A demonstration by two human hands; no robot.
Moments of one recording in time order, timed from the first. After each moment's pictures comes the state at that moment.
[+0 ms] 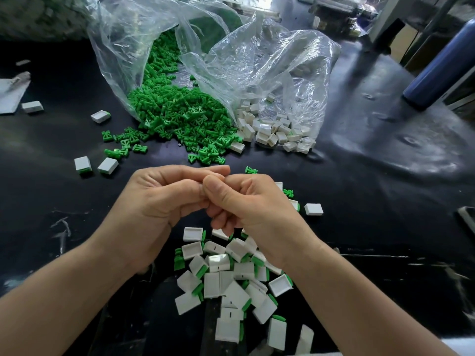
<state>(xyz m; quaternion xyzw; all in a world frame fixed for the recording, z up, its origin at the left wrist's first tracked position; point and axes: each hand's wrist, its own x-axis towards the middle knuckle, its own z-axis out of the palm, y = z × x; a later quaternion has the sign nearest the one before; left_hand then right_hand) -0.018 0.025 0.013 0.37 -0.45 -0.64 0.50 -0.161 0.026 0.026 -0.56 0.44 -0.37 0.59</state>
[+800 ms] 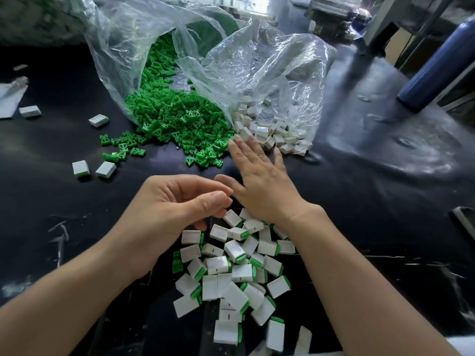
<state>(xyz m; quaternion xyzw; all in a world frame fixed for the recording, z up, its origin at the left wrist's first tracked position) -0.026 0.029 0.023 0.44 -0.55 -0.57 0.42 -0.186 -0.034 -0.008 -0.80 0.59 -0.05 0.12</state>
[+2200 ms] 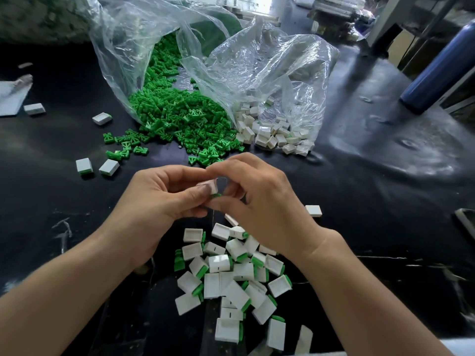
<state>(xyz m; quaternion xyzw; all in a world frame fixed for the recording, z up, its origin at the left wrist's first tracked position) -0.022 0.018 0.012 0.48 -0.44 -0.59 0.46 -0.172 0.013 0.024 -0.82 0.44 -0.31 0.19</state>
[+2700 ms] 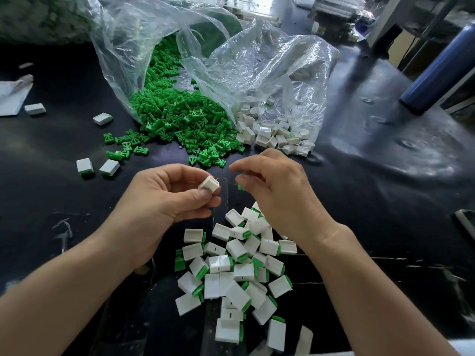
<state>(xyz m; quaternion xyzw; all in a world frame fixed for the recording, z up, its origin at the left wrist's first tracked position) -0.021 0.019 0.014 0.47 -0.43 -0.61 0.47 -0.186 0.003 0.023 -0.75 0.54 -0.31 0.21</state>
